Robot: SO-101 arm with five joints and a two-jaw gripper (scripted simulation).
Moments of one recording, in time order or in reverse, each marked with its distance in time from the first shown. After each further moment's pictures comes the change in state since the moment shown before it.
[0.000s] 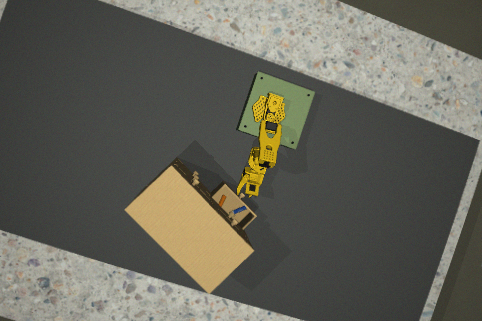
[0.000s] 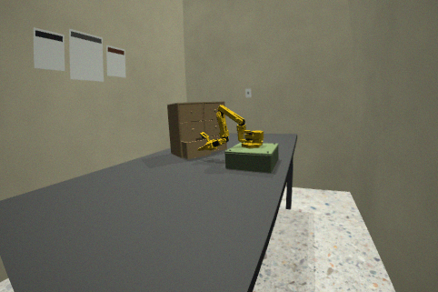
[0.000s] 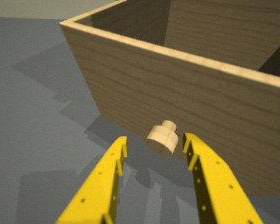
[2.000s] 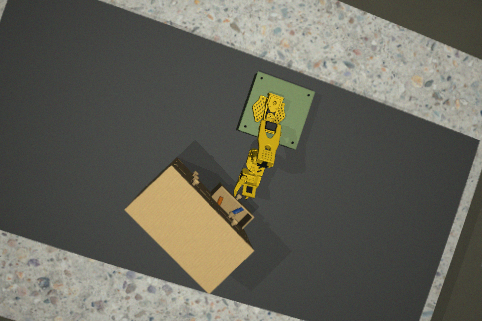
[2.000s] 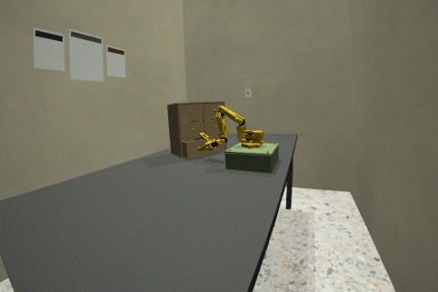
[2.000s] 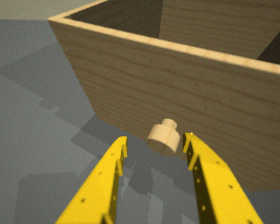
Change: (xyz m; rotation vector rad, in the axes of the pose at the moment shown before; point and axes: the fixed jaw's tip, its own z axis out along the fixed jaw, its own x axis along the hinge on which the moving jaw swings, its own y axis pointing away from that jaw) arm 0.000 -0.009 0.009 0.030 -0.003 0.012
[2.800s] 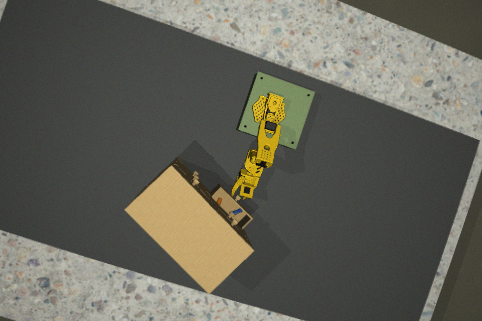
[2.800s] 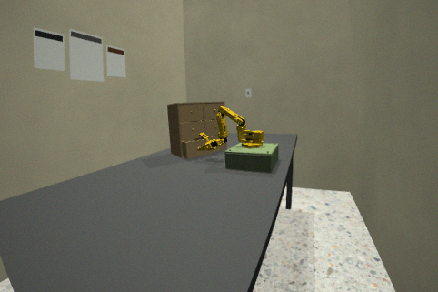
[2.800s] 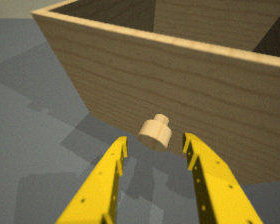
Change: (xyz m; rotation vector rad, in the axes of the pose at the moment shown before) arm 0.001 -0.007 0.004 0.025 0.011 0.010
